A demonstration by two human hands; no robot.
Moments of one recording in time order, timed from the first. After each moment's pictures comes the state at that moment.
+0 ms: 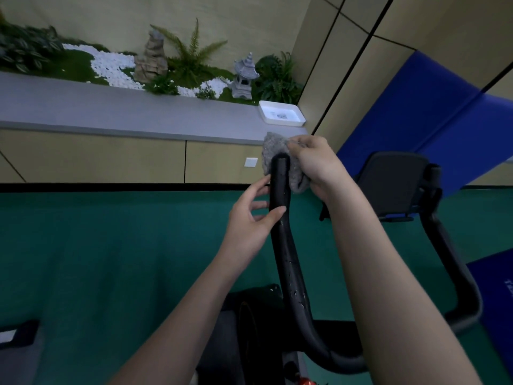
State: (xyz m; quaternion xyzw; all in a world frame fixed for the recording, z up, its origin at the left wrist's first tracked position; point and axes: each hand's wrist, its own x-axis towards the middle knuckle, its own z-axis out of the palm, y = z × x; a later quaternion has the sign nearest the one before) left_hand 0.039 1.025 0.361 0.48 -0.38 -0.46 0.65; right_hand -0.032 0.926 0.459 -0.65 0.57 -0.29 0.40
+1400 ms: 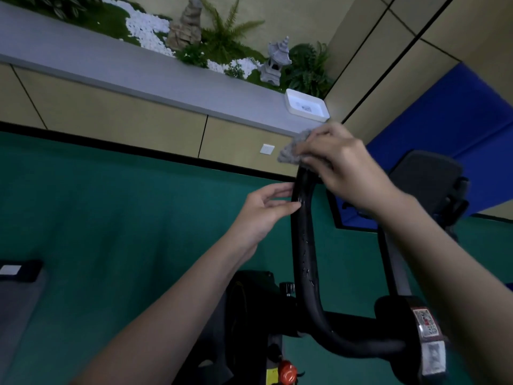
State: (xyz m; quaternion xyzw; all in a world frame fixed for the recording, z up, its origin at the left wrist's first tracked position) left_hand 0.041 1.047 0.348 0.46 -0.30 -0.55 0.63; right_hand -0.058 0.956 0.464 -0.97 0.21 -0.12 0.00
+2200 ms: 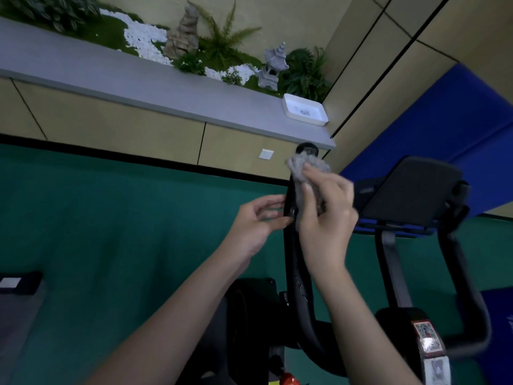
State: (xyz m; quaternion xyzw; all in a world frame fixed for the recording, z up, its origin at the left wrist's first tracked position) left_hand 0.037 1.040 0.345 0.46 -0.29 -0.55 0.63; right_hand -0.055 1.014 0.398 -0.78 0.39 -0.49 0.05
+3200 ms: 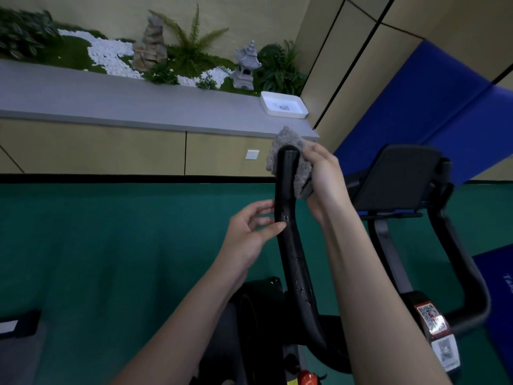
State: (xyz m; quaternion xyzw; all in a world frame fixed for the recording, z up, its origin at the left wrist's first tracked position) left_hand 0.039 1.041 0.345 0.47 -0.29 -0.56 0.62; right_hand -0.042 0.944 0.423 -0.53 0.51 -0.44 0.52
